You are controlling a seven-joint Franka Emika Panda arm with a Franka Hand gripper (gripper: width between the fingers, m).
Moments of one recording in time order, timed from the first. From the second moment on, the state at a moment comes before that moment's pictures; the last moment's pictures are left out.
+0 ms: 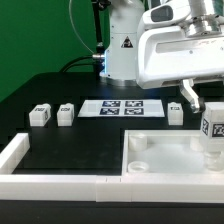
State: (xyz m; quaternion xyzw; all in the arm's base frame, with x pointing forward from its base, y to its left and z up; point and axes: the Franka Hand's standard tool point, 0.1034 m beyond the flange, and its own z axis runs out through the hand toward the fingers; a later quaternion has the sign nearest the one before) arm 0.624 0.110 0.116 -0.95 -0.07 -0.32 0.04
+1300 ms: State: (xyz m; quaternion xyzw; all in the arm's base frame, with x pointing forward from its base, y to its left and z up) arm 0.617 0.114 0.103 -0.95 -0.08 -0.31 0.04
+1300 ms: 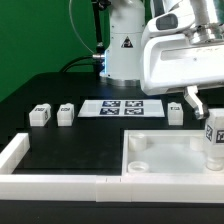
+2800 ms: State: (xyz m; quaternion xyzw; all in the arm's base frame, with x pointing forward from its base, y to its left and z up) arm 0.614 0.115 0.089 -0.95 -0.08 -0.30 0.04
